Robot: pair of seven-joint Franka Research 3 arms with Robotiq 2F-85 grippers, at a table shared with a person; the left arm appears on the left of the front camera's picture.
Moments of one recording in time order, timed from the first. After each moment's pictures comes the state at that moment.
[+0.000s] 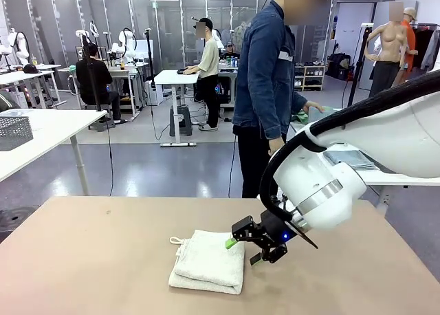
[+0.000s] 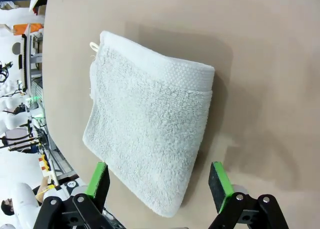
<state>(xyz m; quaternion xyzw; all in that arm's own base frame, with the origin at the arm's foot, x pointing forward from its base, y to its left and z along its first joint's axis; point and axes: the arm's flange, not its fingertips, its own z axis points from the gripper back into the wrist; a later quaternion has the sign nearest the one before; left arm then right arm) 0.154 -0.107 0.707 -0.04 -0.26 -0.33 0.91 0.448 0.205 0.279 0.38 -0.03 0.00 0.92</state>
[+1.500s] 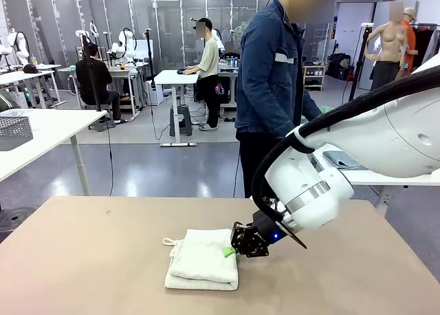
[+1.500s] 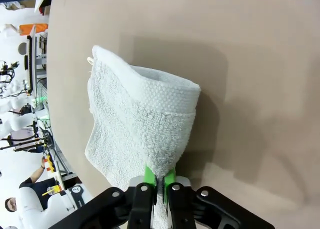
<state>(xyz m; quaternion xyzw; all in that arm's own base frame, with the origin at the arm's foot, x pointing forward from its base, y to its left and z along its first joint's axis) 0.154 -0.107 0.707 -0.04 -0.26 -0.33 0.91 0.466 0.221 0.267 0.40 -0.03 0.00 0.92</state>
